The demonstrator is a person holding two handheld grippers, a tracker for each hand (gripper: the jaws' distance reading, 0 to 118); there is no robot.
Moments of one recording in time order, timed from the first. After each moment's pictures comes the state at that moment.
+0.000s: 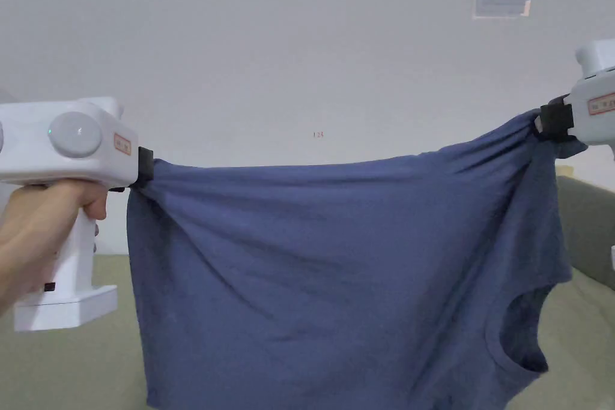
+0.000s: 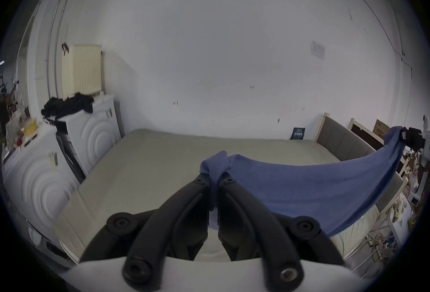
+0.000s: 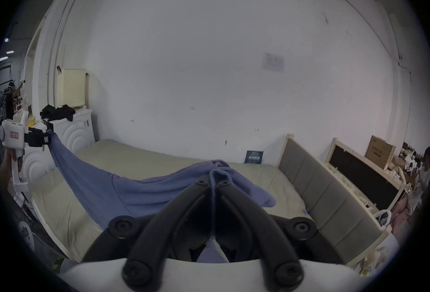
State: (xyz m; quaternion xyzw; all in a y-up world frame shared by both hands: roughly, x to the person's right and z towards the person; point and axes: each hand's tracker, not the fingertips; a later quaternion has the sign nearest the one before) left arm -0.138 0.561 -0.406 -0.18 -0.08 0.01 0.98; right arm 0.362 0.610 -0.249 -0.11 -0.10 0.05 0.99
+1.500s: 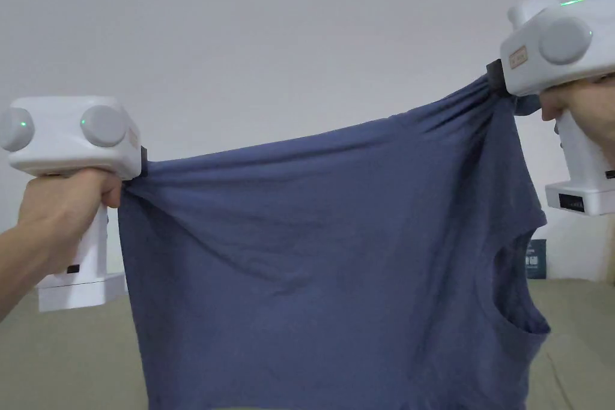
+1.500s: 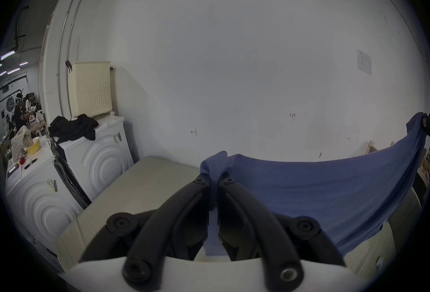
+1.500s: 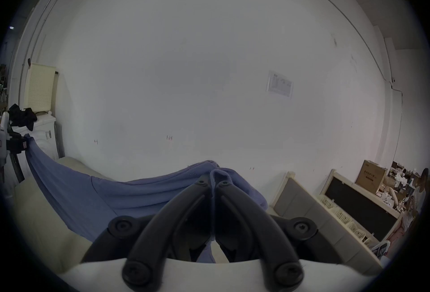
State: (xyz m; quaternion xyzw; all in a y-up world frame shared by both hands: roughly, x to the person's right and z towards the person) left arm -0.075 0.499 -0.691 -0.20 0.01 0.01 0.98; right arm 0.399 0.587 -0.586 -0.09 -0.15 0.08 0.98
